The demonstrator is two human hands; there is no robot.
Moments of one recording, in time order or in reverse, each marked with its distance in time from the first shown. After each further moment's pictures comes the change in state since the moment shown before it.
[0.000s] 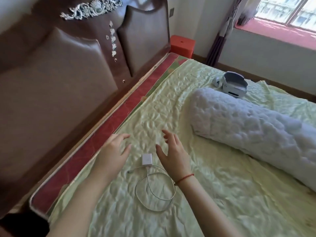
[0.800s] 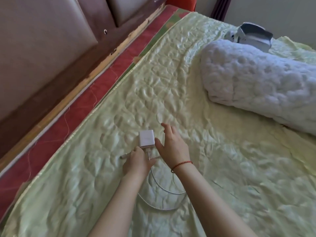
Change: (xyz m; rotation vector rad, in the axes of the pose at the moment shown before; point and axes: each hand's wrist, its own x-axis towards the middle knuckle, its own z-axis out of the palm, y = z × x) left_hand 0.020 -0.128 0.228 0.221 -0.390 -0.471; right_hand -0.007 0.130 0.154 -0.131 -0.197 0.209
